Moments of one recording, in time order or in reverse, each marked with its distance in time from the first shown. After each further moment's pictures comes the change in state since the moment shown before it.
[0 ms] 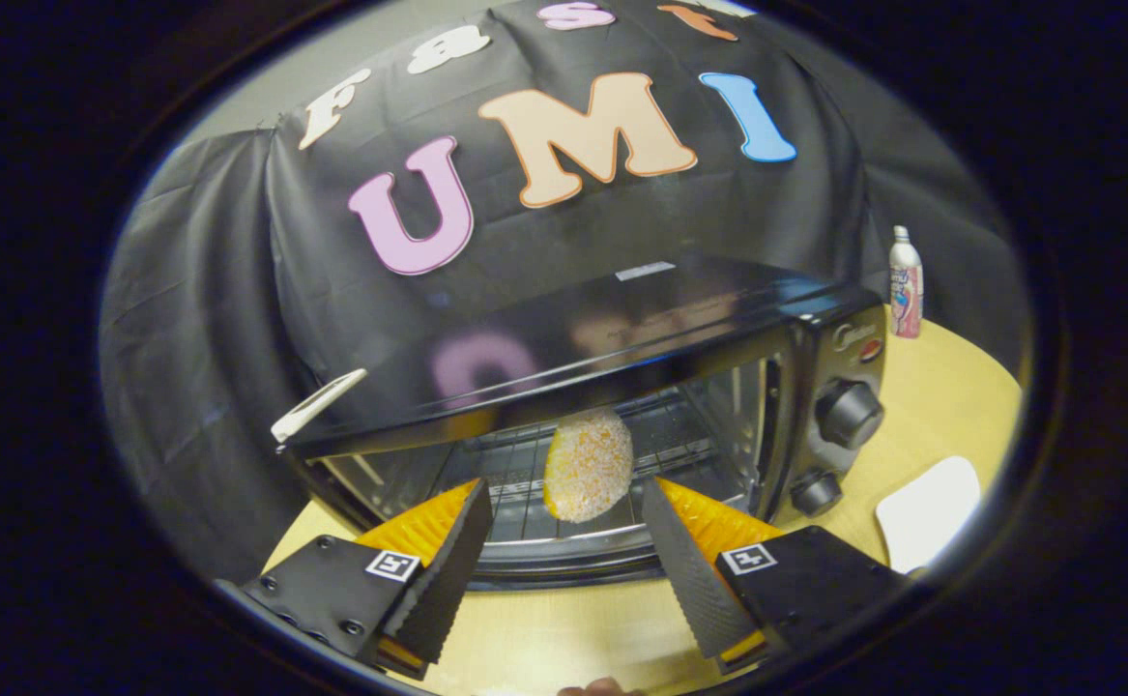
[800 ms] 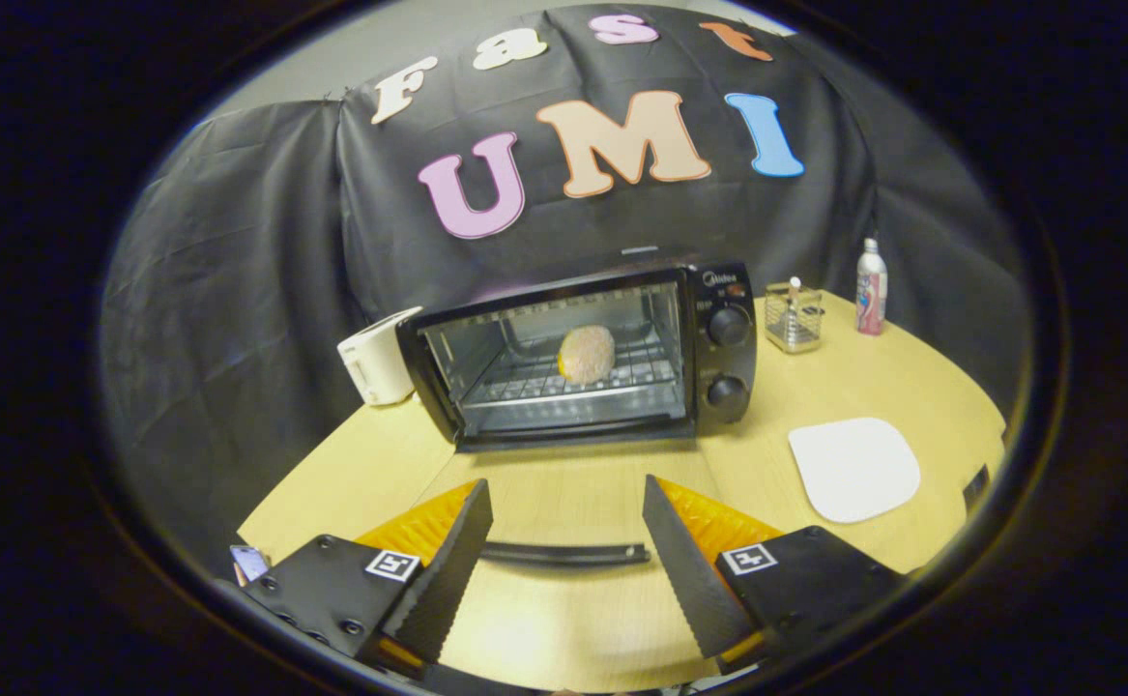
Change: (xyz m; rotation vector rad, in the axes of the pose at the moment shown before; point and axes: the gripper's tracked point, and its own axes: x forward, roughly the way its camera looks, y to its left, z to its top) arm -0.161 -0.020 -0.079 -0.116 0.074 0.057
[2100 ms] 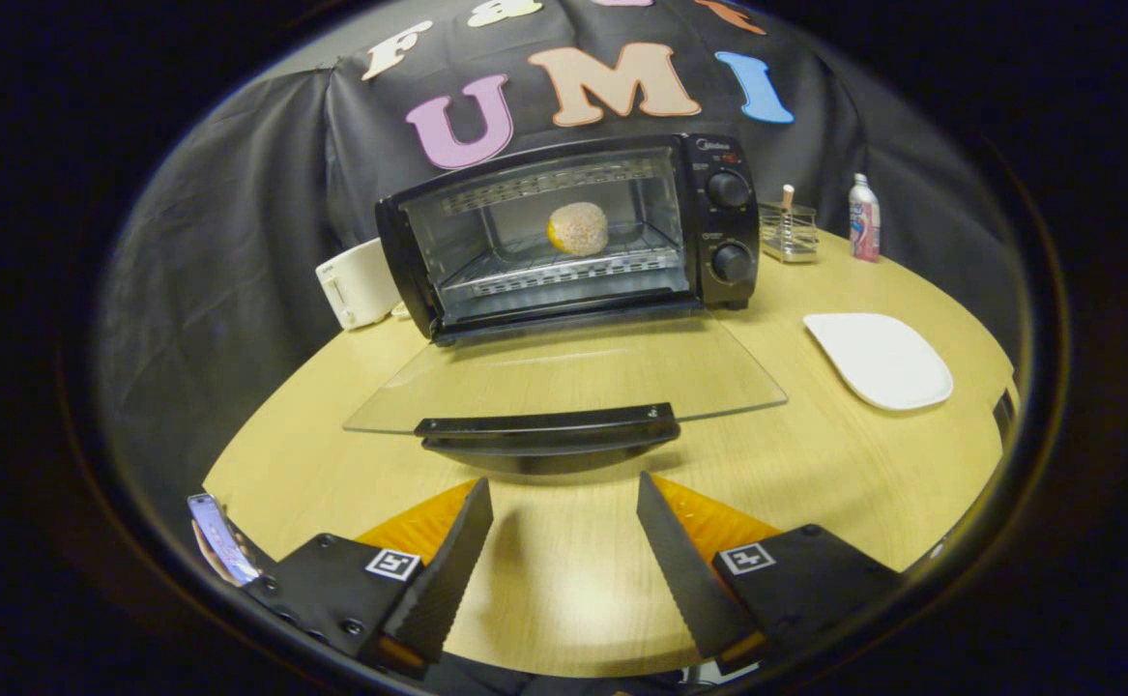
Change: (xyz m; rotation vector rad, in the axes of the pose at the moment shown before) arm 0.035 -0.004 -0.096 -0.027 0.150 -0.063
